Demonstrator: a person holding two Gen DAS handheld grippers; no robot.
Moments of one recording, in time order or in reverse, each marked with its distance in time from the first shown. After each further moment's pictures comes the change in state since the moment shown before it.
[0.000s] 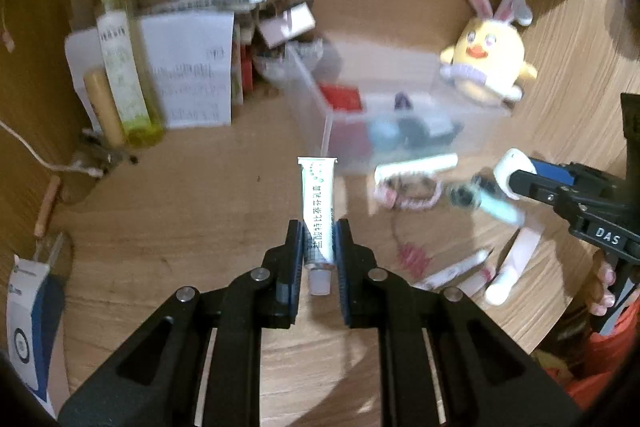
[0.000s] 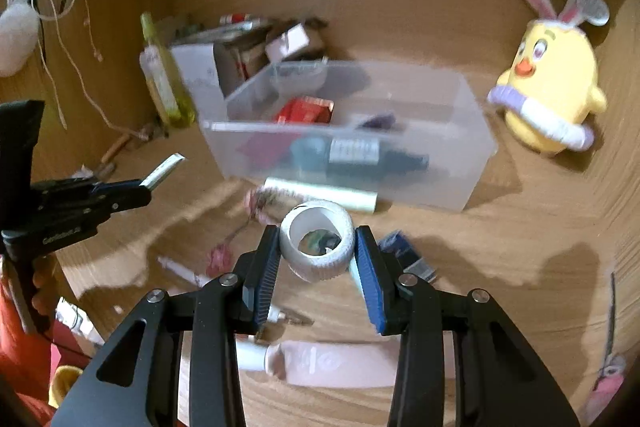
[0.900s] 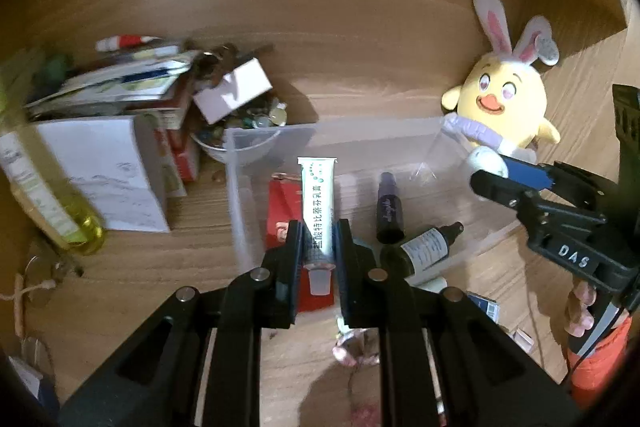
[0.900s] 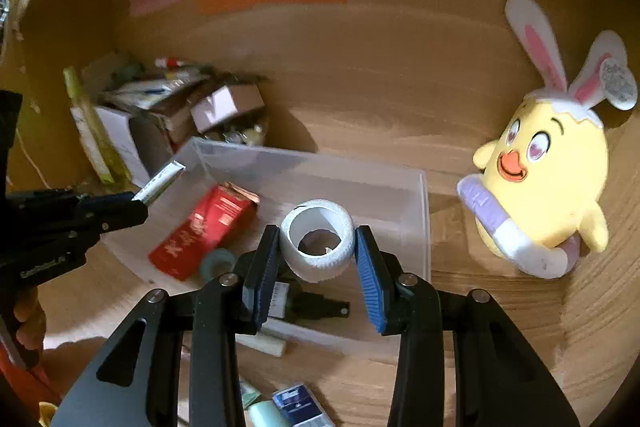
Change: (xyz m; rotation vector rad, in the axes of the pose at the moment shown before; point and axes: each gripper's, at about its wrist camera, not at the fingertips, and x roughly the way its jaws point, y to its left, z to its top) left arm 0.086 -0.036 0.115 0.005 0.036 -0.022; right arm 0.067 -0.053 0.099 -0.038 0.030 -0.104
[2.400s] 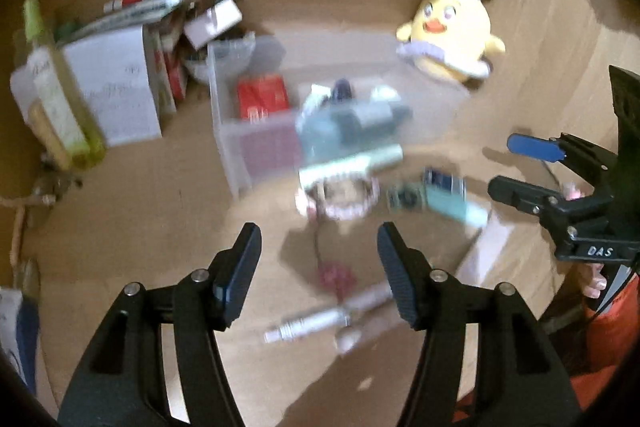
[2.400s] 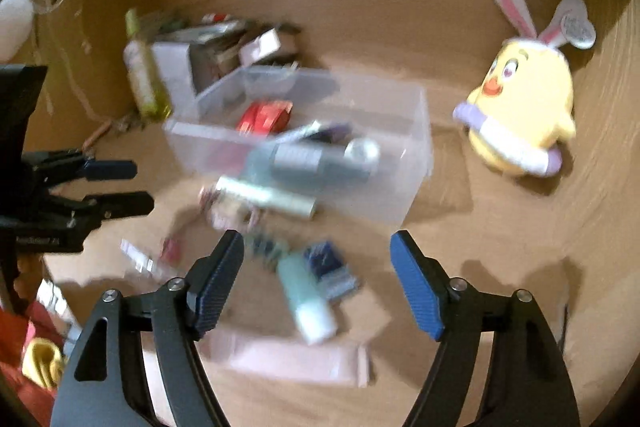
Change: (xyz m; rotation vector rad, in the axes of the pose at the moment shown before) left arm -0.057 -0.026 -0.110 0.085 0.071 -0.038; right arm -0.077 0.018 -0.112 -0.069 0.040 0.077
